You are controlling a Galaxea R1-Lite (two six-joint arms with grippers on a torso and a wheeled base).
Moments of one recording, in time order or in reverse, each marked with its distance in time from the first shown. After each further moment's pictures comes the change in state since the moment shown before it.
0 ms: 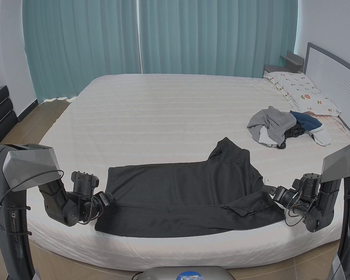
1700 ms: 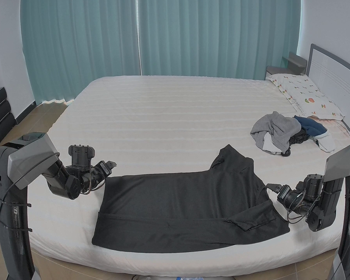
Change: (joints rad) left arm 0.078 0.051 -0.360 0.088 -0.193 -0.015; right arm -0.050 0.012 0.003 0.000 0.110 0.225
